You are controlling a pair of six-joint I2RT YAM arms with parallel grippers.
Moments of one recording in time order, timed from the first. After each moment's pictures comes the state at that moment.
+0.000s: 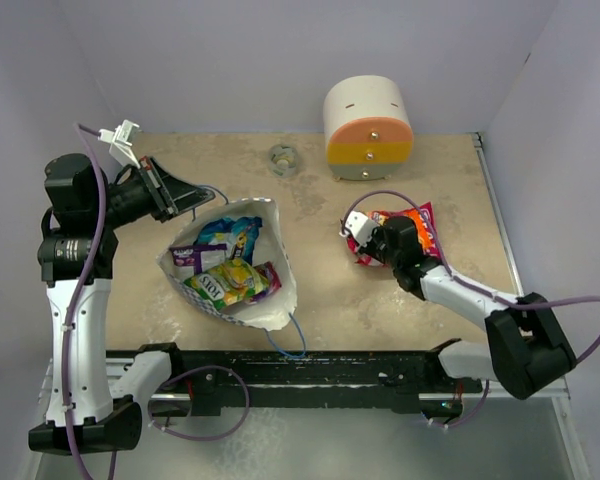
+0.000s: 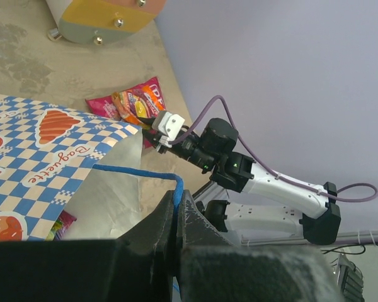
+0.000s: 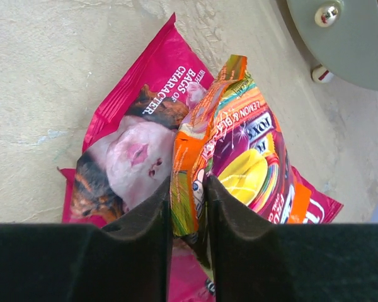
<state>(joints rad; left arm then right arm) 0.09 0.97 1.37 -0.66 0.92 -0.75 0.45 1.29 0.55 0.17 0.06 -0.71</state>
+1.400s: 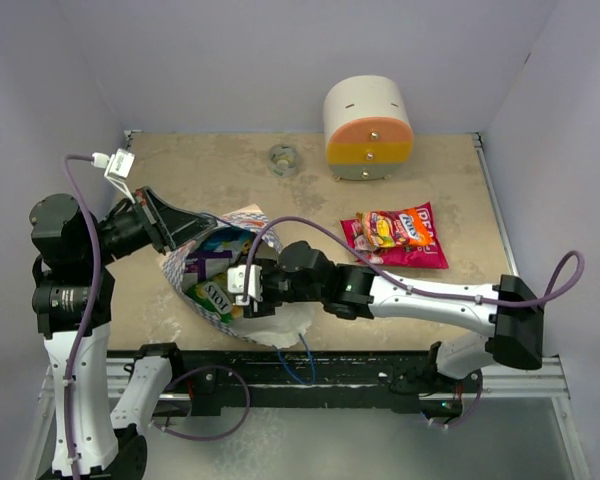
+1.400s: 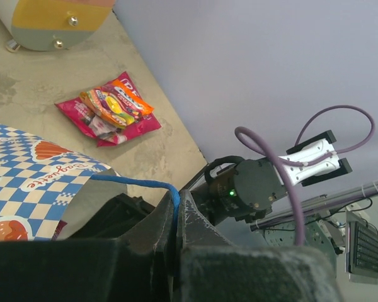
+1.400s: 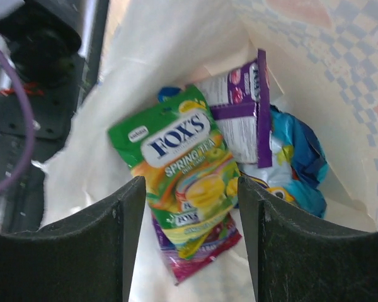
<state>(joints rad) 0.09 0.77 1.28 -0.60 1.02 -0.74 1.23 1.43 1.10 -0.02 -0.19 -0.45</state>
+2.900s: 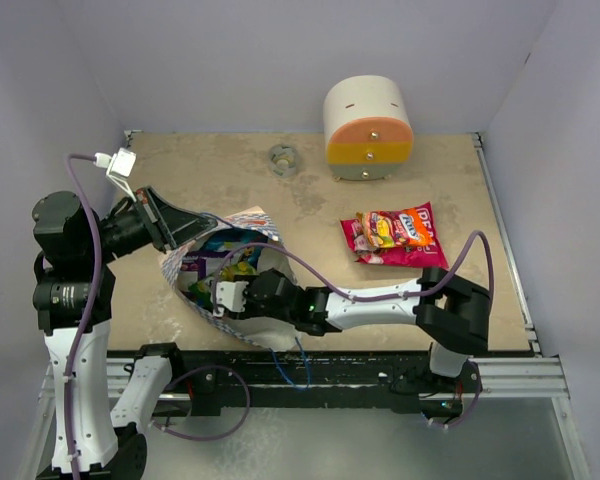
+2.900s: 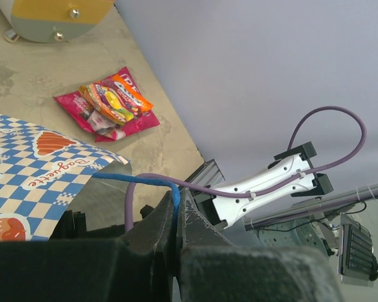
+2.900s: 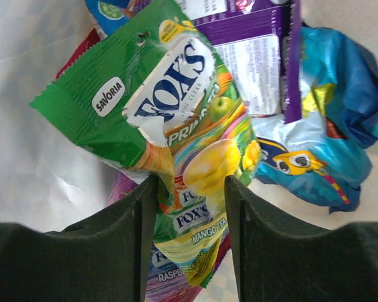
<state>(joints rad) 0.09 0.77 1.28 -0.62 1.02 -0.76 1.28 1.72 1.01 0.23 0.22 -0.49</state>
